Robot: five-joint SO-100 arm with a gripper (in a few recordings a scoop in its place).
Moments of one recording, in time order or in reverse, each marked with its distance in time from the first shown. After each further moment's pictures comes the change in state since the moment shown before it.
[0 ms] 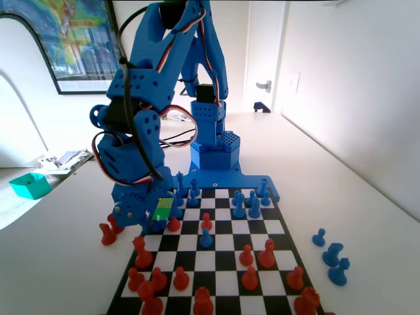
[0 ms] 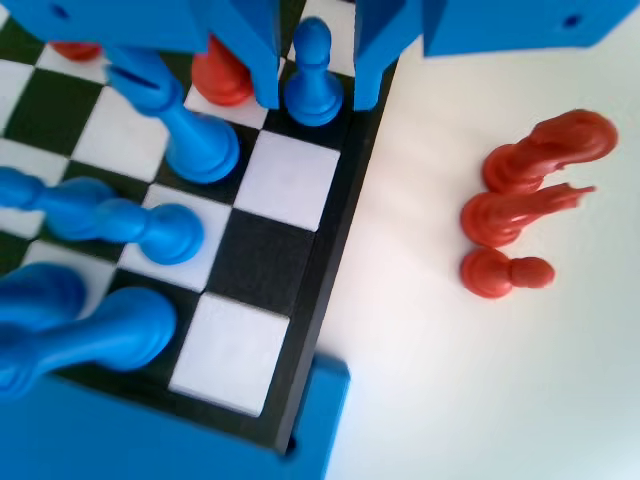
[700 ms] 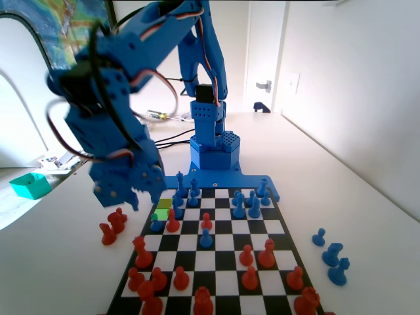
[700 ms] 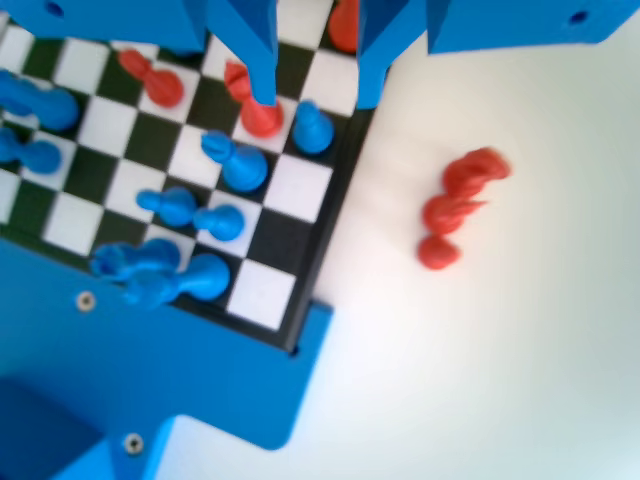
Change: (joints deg) arm 2.0 2.2 -17.2 27.2 -3.9
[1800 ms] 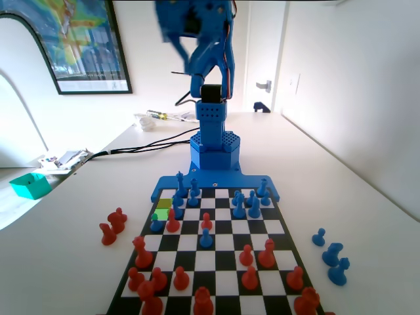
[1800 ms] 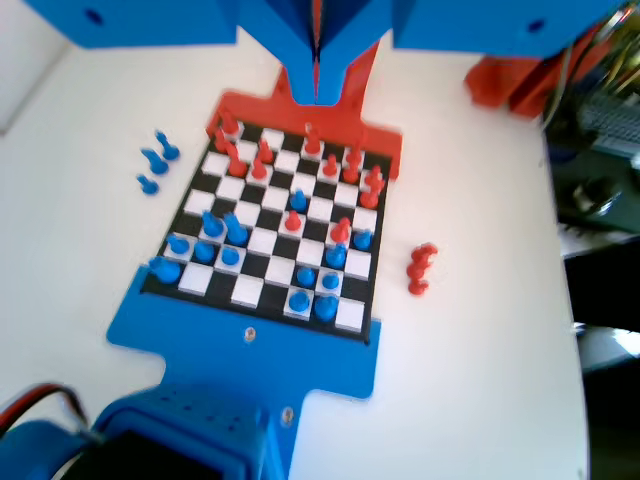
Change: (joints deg) arm -16.5 58.1 3.1 31.1 22.9
